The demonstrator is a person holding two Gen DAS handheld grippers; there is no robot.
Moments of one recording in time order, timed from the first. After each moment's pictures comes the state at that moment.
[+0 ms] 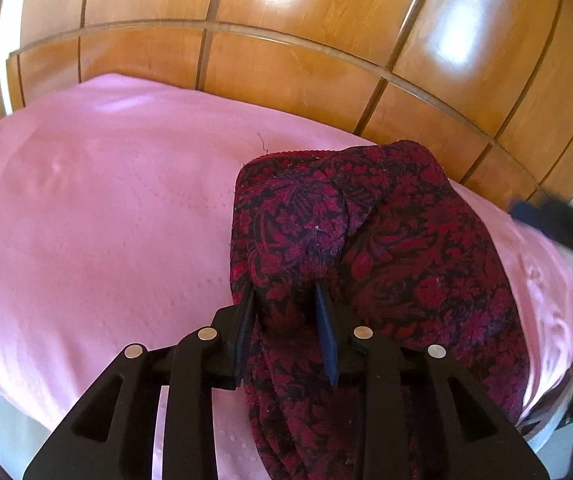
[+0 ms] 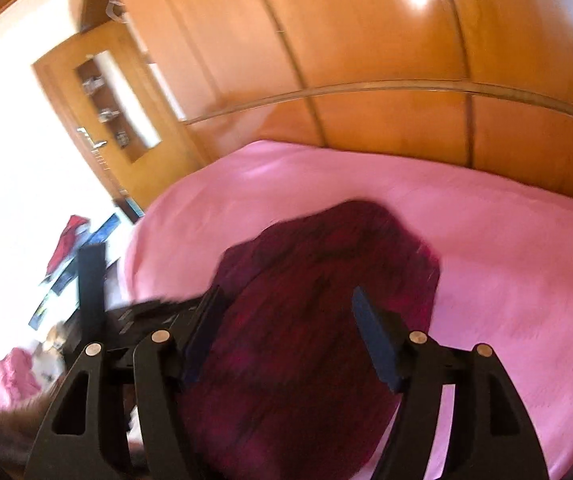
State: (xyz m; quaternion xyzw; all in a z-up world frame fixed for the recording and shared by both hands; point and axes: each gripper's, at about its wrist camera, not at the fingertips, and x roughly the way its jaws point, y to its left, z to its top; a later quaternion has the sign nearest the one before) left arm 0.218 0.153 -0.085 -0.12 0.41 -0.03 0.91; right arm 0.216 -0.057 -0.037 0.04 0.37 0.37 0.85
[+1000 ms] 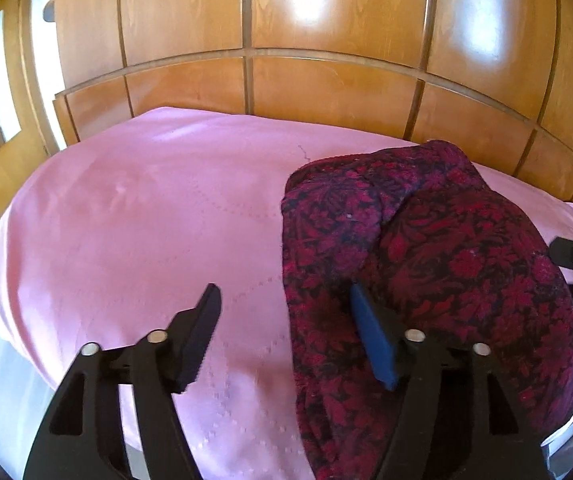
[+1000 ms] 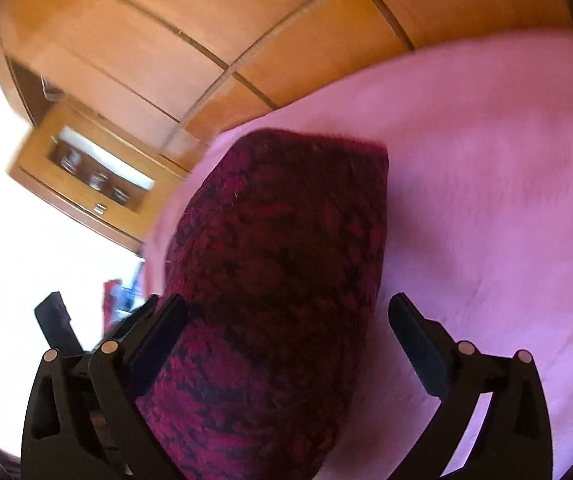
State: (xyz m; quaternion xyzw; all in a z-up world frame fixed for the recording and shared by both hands) left arm 0.195 0.142 -0.085 -0.05 0.38 0.07 0.92; right arm 0.227 -0.142 -0.137 0.25 0.45 0.37 0.77
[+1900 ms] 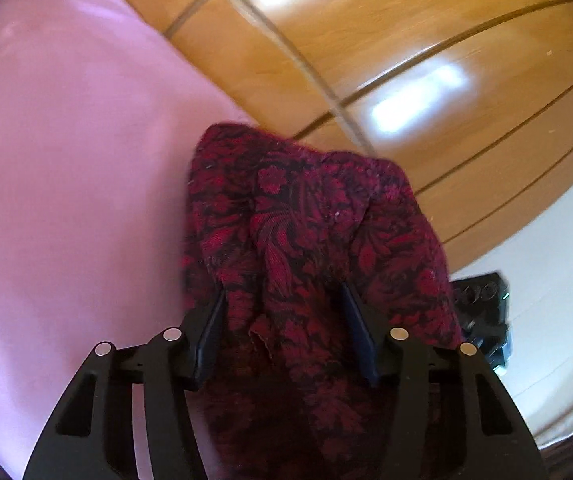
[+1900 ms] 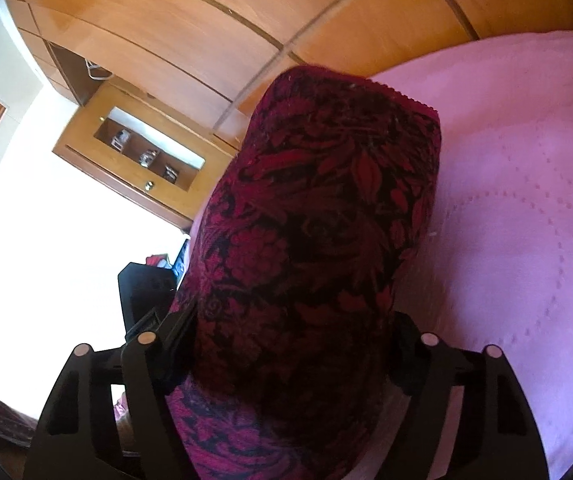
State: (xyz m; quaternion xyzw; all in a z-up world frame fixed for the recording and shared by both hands) left arm 0.228 0.188 -0.133 -0.37 0.33 -0.22 0.84; right arm 0.219 -0.128 -0.130 0.24 0.43 0.46 0.74
